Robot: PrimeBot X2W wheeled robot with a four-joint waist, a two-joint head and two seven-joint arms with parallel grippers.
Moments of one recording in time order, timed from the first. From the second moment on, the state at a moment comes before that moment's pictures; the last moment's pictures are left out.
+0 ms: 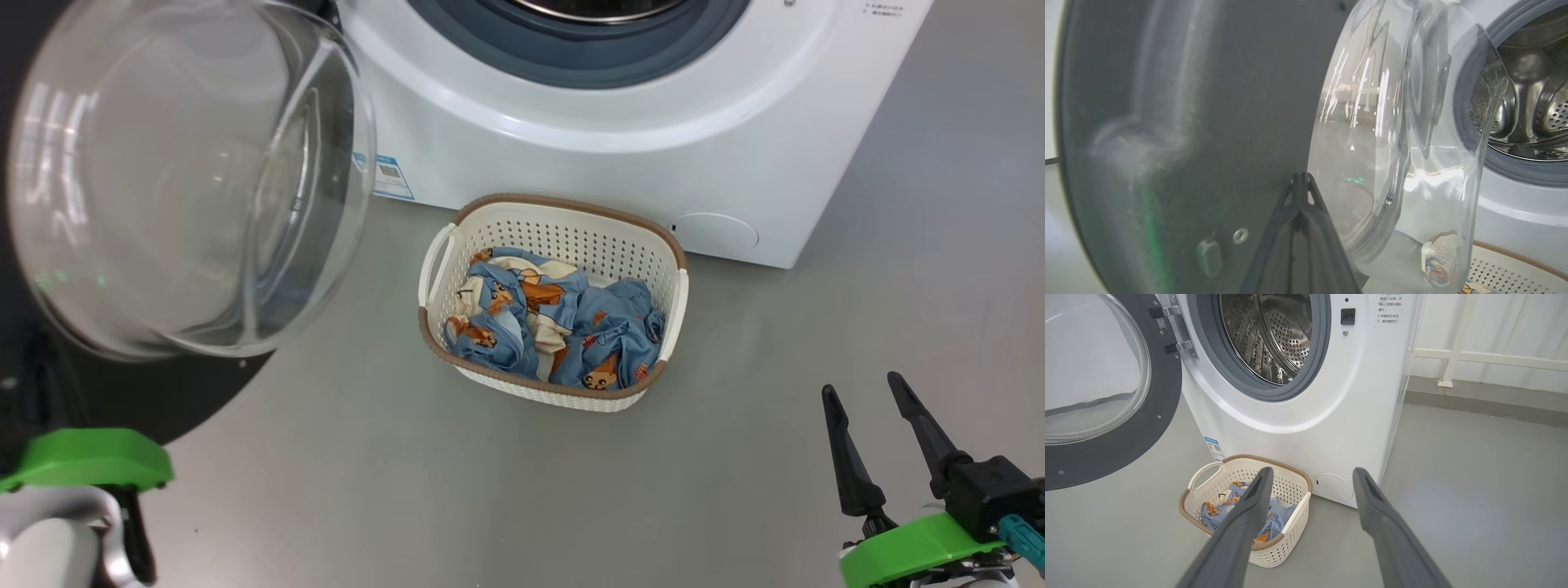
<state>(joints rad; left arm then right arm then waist) -0.30 0.34 -0.20 0.26 -0.57 0.37 -0.26 -0.03 -0.10 -0.09 0.08 0.07 0.13 -0.25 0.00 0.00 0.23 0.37</state>
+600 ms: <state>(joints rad) -0.43 0.38 -0.02 0.51 -0.60 0.21 -0.26 -0.05 -0.12 -0.11 0.06 0.07 0.13 -0.25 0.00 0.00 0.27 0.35</state>
